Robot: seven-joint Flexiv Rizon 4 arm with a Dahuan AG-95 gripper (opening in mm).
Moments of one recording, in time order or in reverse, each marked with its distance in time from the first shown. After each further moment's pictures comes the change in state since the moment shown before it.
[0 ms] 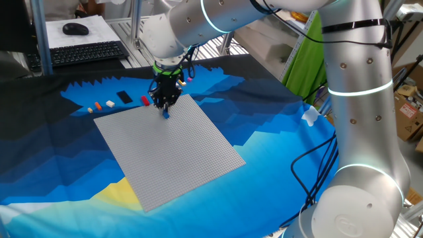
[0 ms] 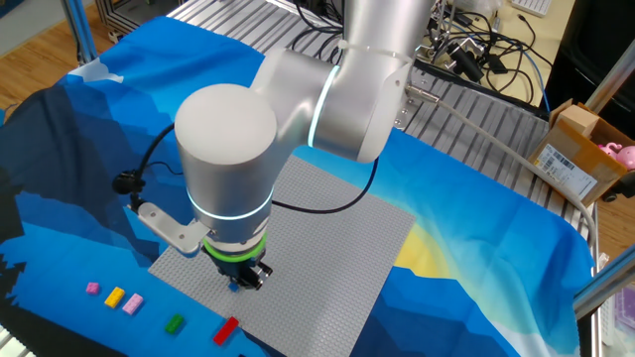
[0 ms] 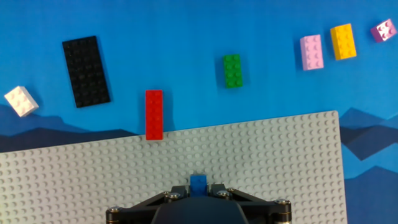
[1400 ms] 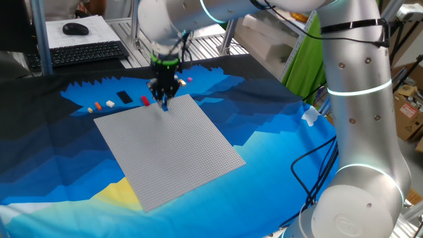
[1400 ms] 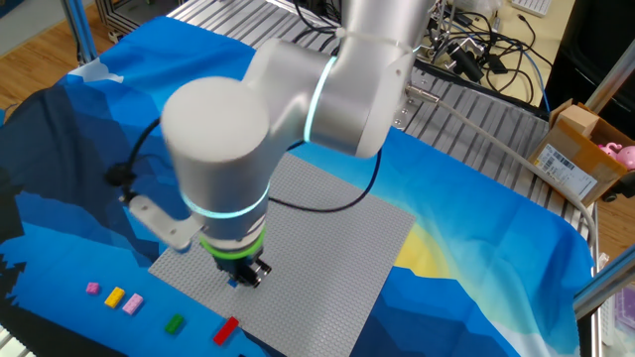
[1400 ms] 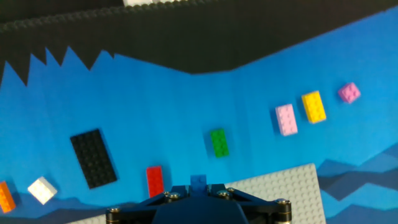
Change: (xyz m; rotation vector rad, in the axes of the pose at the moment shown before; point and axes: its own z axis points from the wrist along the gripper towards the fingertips) arm 0.002 -0.001 -0.018 0.008 0.013 0.058
